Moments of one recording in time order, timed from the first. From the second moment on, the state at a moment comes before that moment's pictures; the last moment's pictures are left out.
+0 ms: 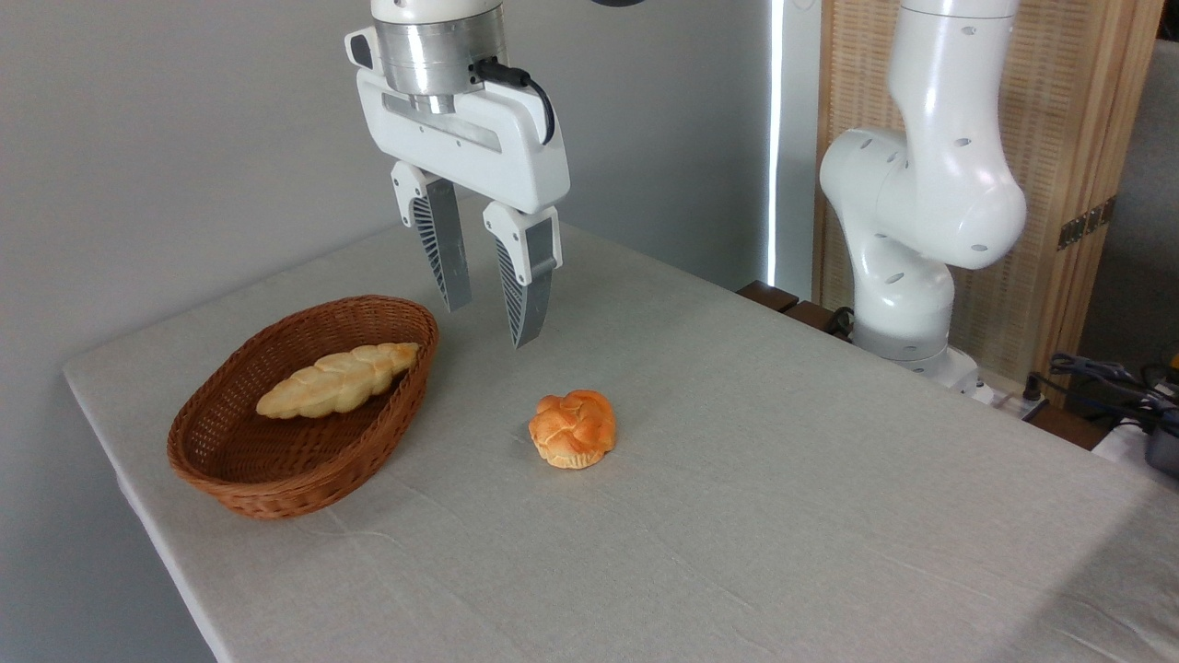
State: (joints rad) arm -0.24 -0.15 0.12 -1.84 -0.04 1.72 0.58
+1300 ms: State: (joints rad) arm -0.24 -0.15 0.12 -1.83 -0.08 1.72 0.58
